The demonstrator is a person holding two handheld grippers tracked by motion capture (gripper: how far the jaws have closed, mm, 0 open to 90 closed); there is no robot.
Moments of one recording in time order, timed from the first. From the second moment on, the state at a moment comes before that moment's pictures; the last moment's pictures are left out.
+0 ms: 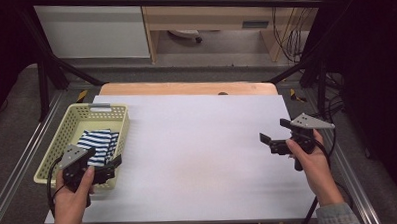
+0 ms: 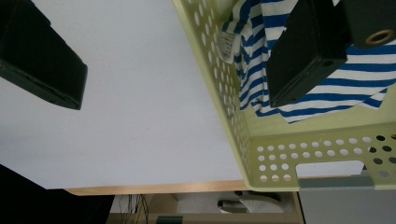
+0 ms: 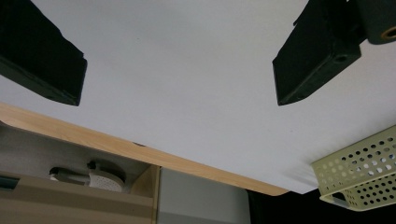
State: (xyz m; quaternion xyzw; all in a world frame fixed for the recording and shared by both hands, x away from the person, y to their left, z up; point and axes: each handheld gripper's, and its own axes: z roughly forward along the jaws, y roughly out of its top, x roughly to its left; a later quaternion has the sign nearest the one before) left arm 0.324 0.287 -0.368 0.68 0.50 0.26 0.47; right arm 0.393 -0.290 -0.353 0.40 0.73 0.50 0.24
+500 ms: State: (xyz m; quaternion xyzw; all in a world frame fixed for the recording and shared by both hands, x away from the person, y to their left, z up) left arm 0.321 0.286 -0.369 0.69 0.49 0.26 0.47; right arm 0.383 -0.297 -0.371 0.41 0.73 0.49 0.24
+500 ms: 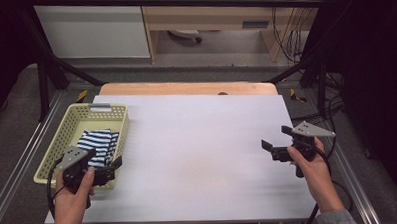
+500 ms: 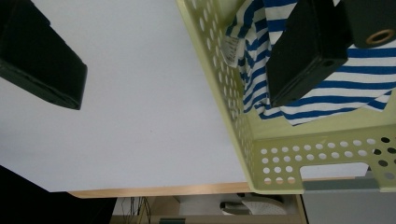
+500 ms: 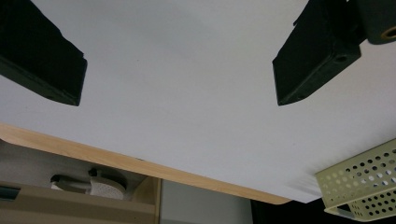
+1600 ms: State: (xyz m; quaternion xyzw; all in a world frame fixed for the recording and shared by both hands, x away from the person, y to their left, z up) left arm 0.322 0.282 -0.373 0.70 0.49 0.25 0.47; right arm 0.356 -0.289 -0.434 0.44 0.72 0.50 0.19
